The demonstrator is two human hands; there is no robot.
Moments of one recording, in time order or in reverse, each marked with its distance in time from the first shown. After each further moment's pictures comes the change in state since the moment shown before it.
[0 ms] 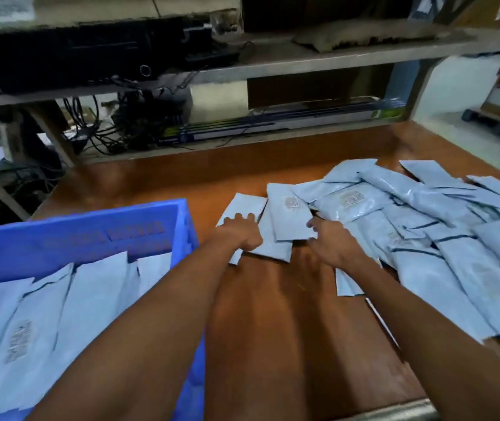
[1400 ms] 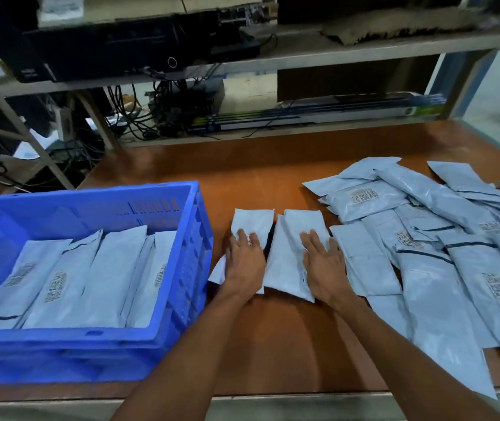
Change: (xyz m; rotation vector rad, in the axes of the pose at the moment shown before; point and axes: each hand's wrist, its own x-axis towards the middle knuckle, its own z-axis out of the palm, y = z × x) left_hand -0.059 0.028 0.103 0.045 0.413 -0.175; right_hand -0.047 0.025 0.065 -0.195 -0.025 -0.176
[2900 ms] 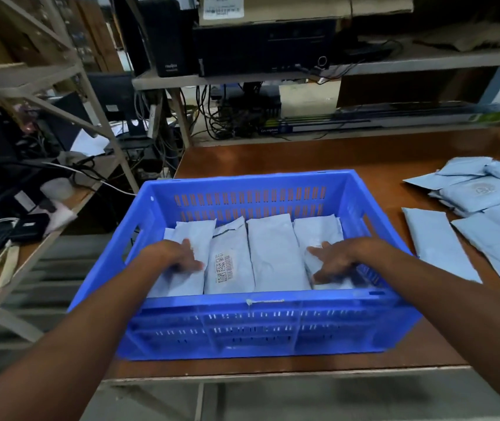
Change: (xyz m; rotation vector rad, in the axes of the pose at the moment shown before) left_hand -0.042 -0.482 -0.080 0.227 -0.667 -0.169; right_hand -0.008 -0.355 -0.027 -0.363 -0.754 -0.025
